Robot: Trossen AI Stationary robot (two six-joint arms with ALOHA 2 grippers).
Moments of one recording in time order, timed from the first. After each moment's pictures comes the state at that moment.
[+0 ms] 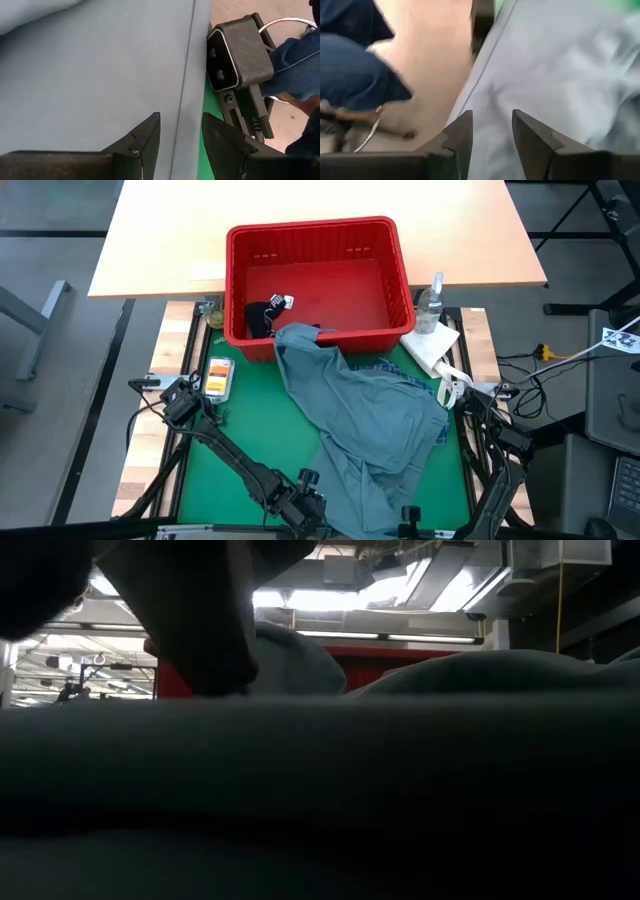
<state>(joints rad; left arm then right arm) -0.66 2.19 1.72 -0.62 -0.16 -0.36 1.08 2.15 1.85 -0.98 0.59 1.04</state>
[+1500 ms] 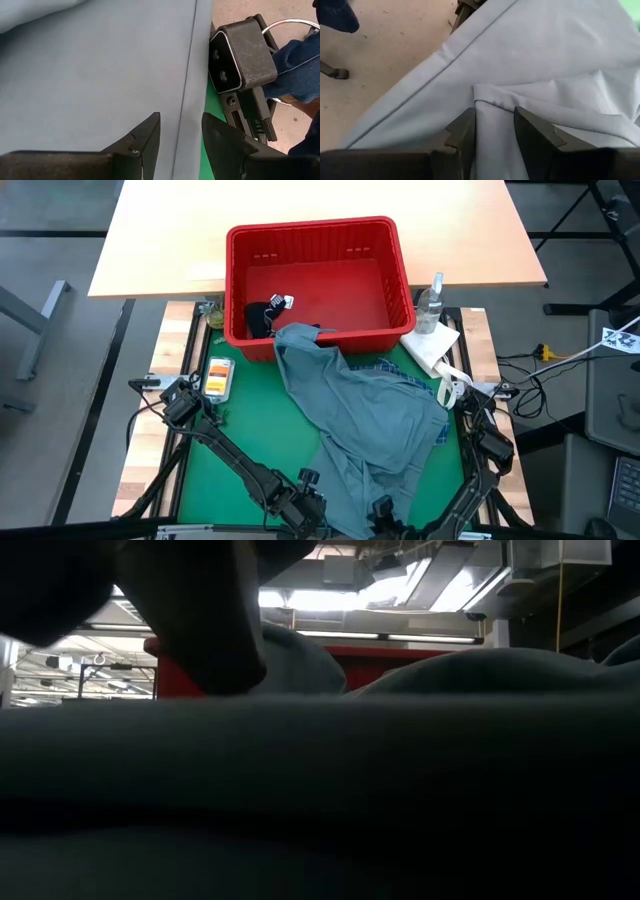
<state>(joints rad) -0.66 2.19 1.72 -0.62 -0.18 -0.37 0.97 2.28 1.85 -1.00 0.54 0.56</state>
